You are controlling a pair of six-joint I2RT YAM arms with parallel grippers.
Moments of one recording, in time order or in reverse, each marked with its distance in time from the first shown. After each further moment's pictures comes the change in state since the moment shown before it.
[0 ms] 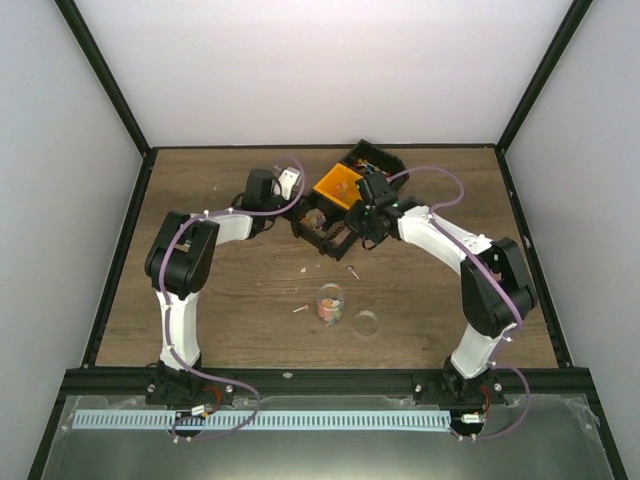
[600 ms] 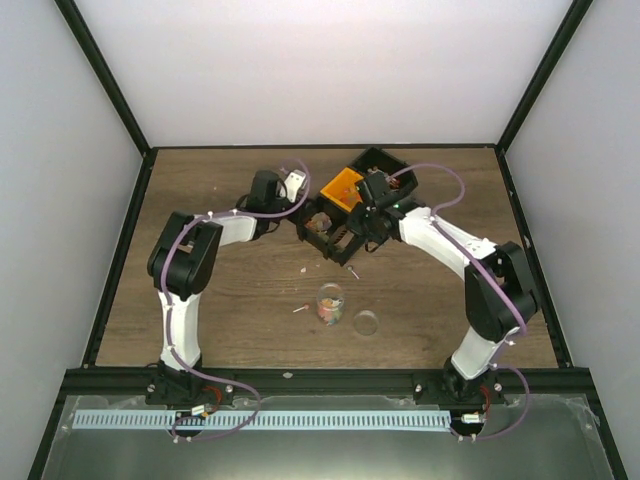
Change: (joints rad) left arm -0.040 0.002 0.000 -0.004 0.042 -0.007; right arm 0.029 -0.023 0.019 -0.103 0.080 -0.069
